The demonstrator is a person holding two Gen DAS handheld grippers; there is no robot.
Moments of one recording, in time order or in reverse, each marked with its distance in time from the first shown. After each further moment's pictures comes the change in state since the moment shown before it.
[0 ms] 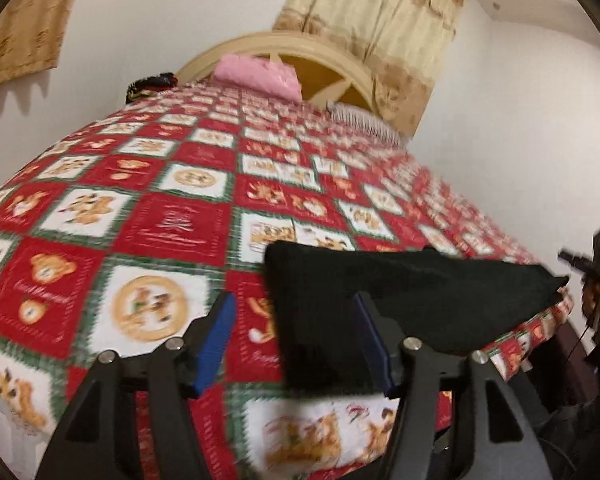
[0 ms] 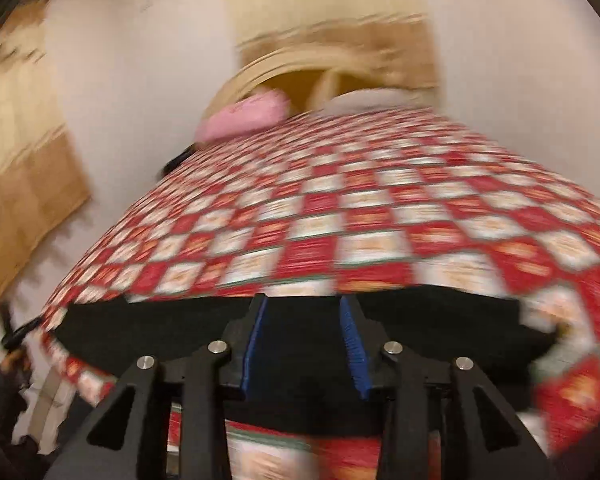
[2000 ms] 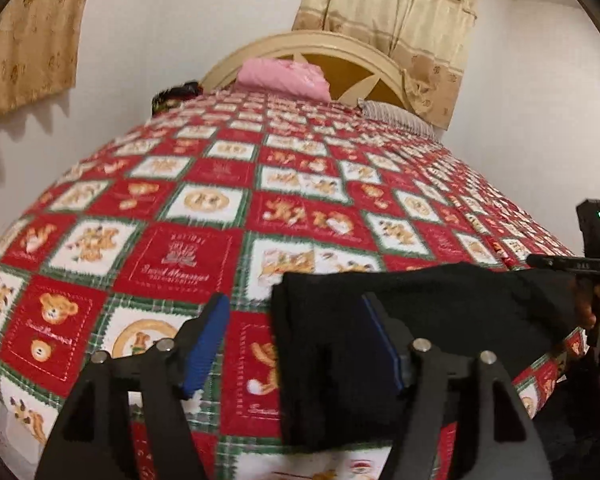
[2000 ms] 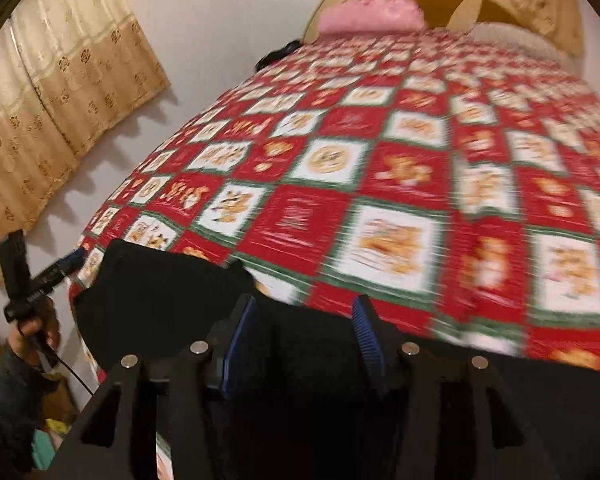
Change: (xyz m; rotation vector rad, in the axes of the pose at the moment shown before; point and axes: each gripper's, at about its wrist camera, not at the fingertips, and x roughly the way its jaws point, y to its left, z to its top) left arm 0.015 -0.023 0.026 0.030 -0.028 0.154; right arm 0.216 0.218 -0.006 -0.163 0.306 0.220
